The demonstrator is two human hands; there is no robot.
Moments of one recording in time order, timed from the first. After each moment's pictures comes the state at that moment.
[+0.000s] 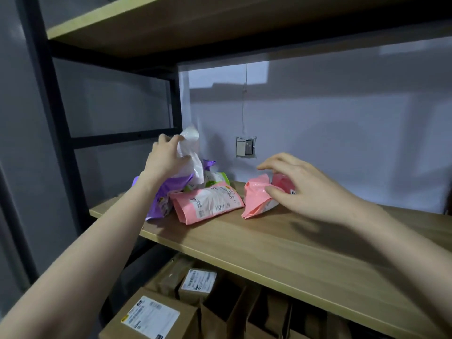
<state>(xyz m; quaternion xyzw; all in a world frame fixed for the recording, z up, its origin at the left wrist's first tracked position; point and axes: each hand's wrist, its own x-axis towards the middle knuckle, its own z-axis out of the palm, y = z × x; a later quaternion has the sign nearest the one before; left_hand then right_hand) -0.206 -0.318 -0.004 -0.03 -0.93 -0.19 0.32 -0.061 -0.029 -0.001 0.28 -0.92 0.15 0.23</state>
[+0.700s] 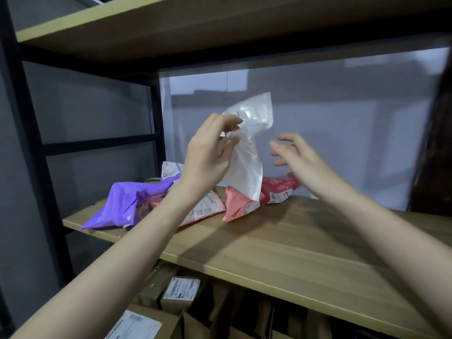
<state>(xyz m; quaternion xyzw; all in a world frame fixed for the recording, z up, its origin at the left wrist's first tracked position) -0.108 -0.190 0.015 -0.36 -0.68 -0.34 0.54 -0.059 -0.010 0.018 0.13 -0.83 0.50 0.22</state>
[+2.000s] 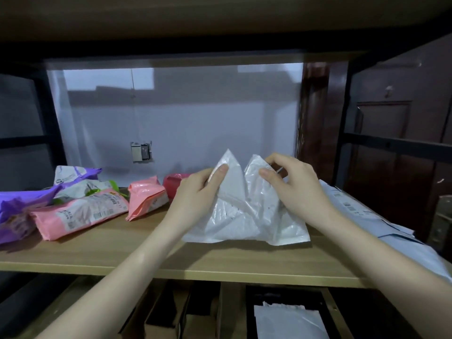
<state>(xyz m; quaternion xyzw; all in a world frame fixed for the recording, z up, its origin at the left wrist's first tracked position) -0.036 -0.048 -0.037 -0.33 -0.79 -0.48 0.19 0.040 0.128 -0.022 0.05 -0.87 0.25 0.43</state>
